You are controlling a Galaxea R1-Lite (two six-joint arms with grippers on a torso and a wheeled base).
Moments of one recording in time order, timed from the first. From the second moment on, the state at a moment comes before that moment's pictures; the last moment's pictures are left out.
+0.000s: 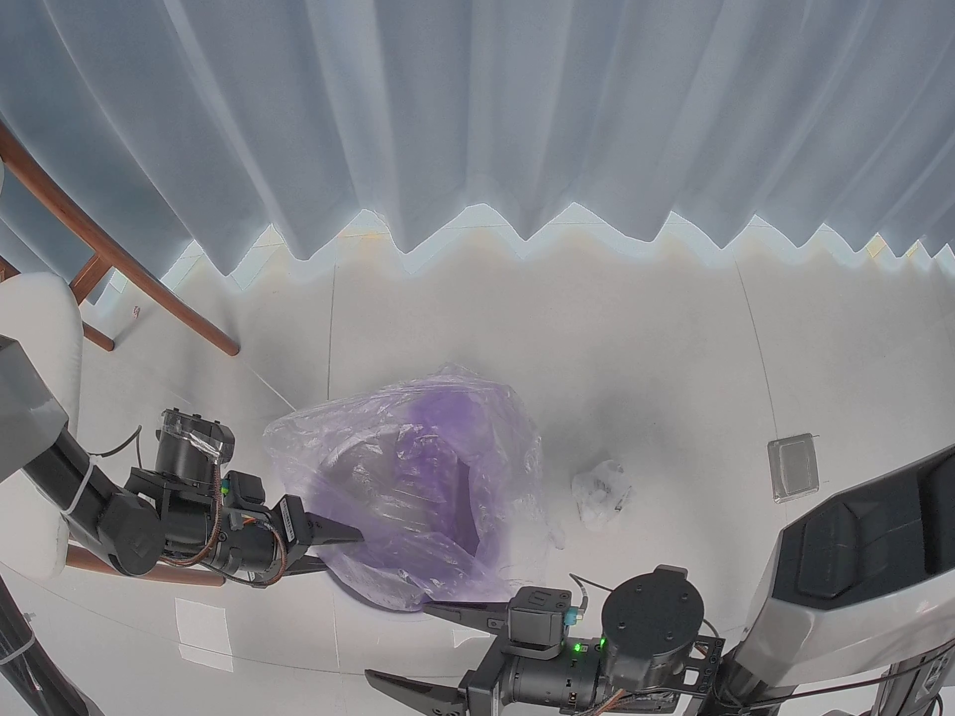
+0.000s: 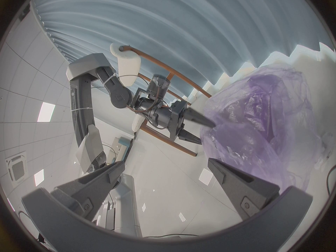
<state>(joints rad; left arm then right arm) -0.21 1.89 -0.54 -0.52 -0.56 -0.74 1.06 2.21 -0.47 -1.55 0.23 0.38</state>
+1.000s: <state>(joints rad) -0.29 1.77 -0.43 -0.52 -0.42 -0.62 0.60 2.09 -0.45 -1.50 0.22 0.35</state>
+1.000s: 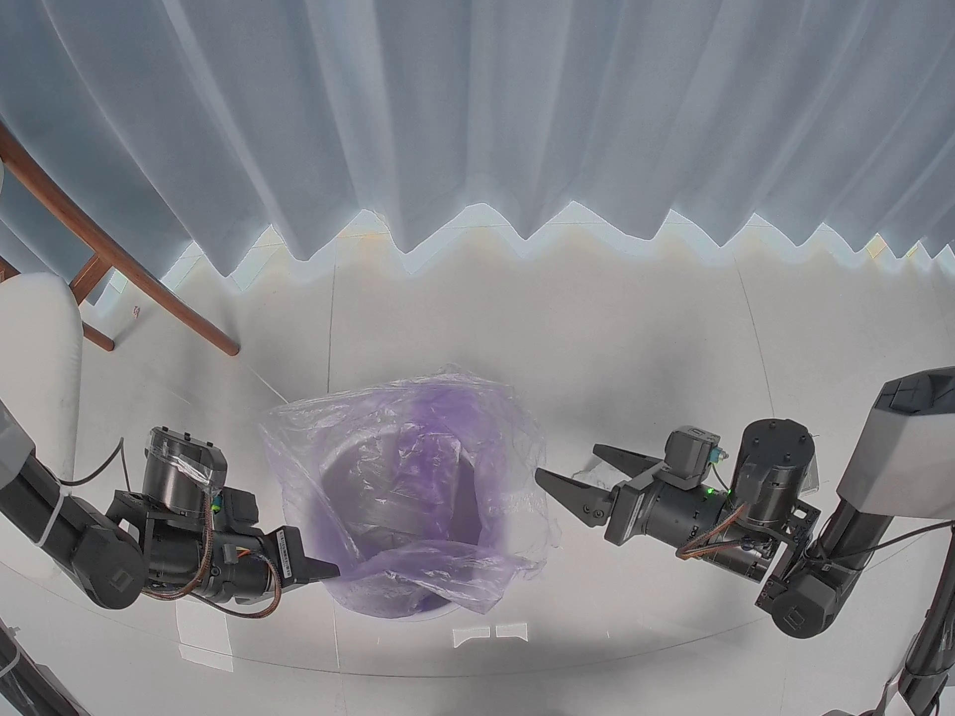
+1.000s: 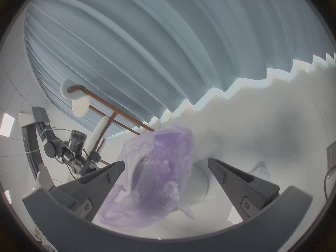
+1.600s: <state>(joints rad) -0.36 1.94 -0.36 -0.55 -0.19 -0.46 0.63 2.21 -0.39 -1.55 0.22 0.37</state>
